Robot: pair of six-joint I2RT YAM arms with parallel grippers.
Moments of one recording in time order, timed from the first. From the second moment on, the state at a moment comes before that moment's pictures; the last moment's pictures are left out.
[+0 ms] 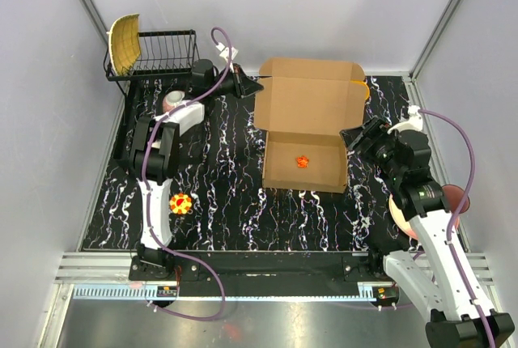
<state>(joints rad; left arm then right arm) -0.23 2.20 1.63 0.47 0.86 -0.47 0.17 0.74 0.82 -0.35 -0.09 0.70</state>
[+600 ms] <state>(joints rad) -0.21 2.03 1.45 0.41 0.91 -0.35 0.17 1.09 0.95 -0.24 0.18 0.46</state>
